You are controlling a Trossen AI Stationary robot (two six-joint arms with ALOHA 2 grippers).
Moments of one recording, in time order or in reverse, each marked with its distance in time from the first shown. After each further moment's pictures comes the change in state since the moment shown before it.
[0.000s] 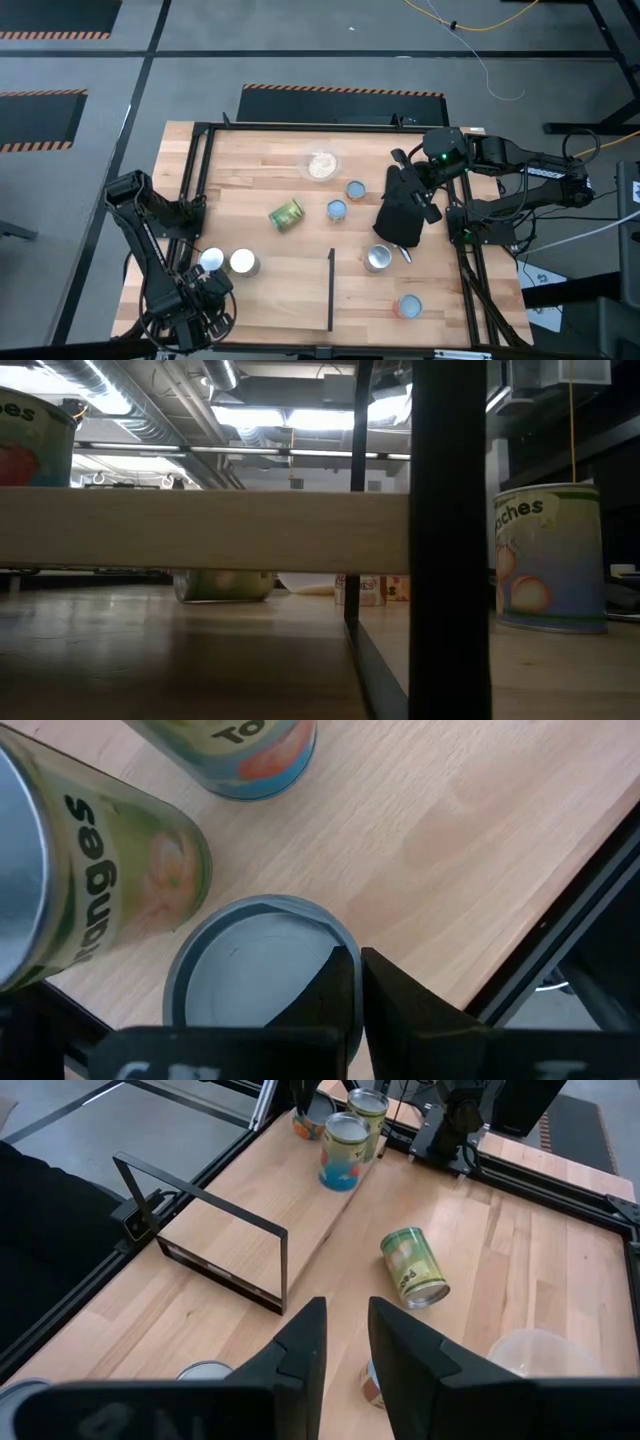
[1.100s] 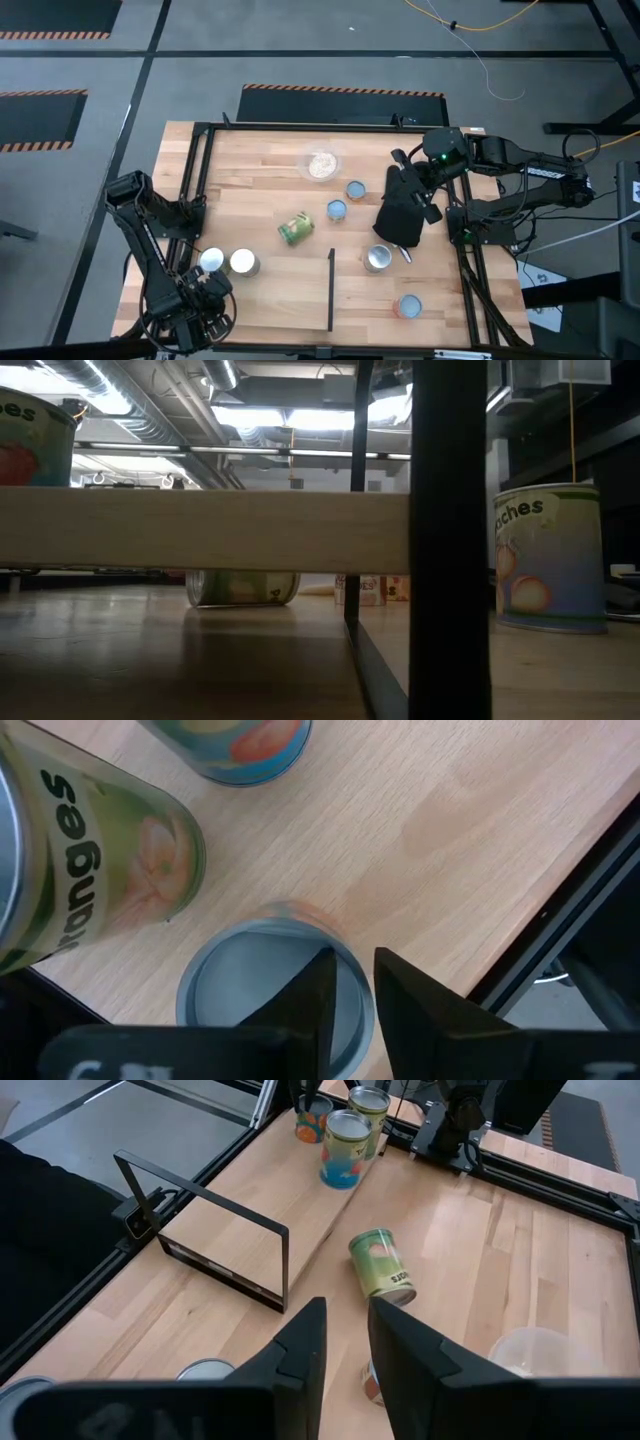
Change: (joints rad) left arm -0.002 0.003 0.000 0.004 0.000 0.001; right arm 0.000 0.000 -0.001 -0.005 0.000 0.000
